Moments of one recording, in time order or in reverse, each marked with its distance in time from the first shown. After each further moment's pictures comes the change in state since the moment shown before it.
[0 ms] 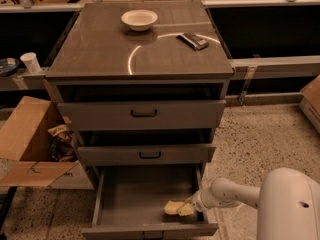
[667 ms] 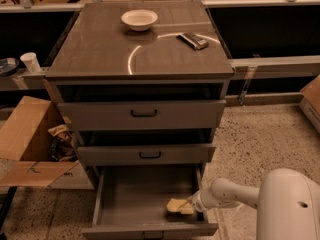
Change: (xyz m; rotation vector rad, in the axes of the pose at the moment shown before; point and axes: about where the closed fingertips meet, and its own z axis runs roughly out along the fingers) arm 0.001 -0.003 0.004 0.002 -0.004 0.006
